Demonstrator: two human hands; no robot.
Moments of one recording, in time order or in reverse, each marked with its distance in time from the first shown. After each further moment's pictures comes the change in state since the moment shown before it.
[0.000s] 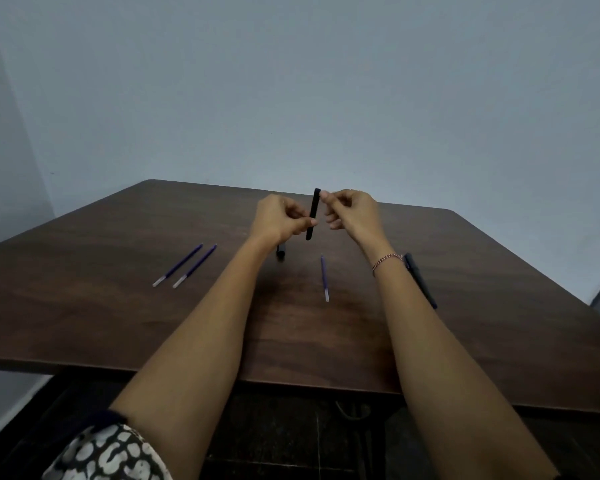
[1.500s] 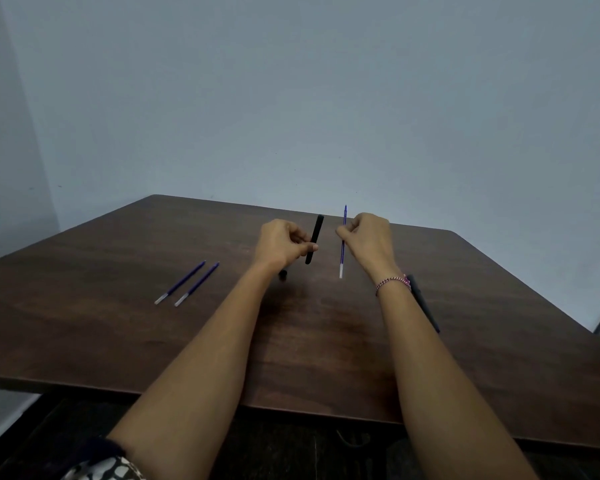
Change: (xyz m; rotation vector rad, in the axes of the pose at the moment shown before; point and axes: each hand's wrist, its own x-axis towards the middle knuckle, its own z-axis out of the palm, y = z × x) left_hand -0.002 -0.006 0.005 0.114 0.025 0.011; right_hand -0.007 -0.013 -0.007 -0.586 0.149 0.002
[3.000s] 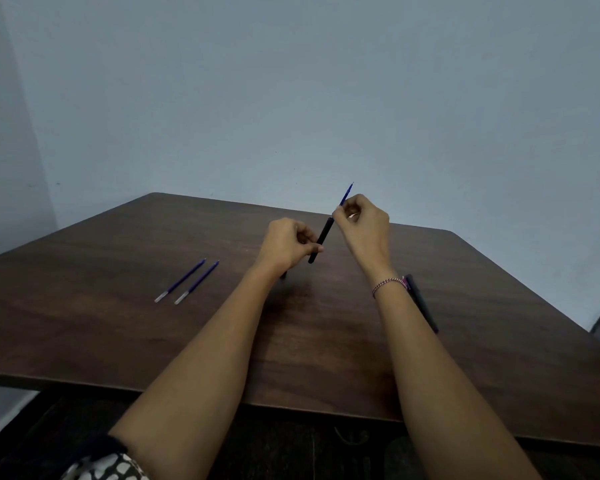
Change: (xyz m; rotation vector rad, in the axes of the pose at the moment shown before) left_hand -0.003 0.004 0.003 0.127 -0.002 0.110; right_hand 0.001 -0.001 0.008 0.287 0.178 -0.164
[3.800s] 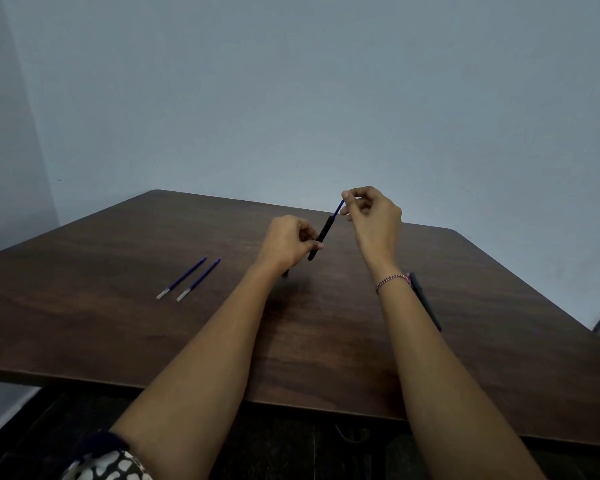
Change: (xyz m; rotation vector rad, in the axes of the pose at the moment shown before) left_hand 0.001 -0.002 0.000 0.031 -0.015 0.004; right_hand 0.003 -0.007 -0.005 0.077 0.092 0.057
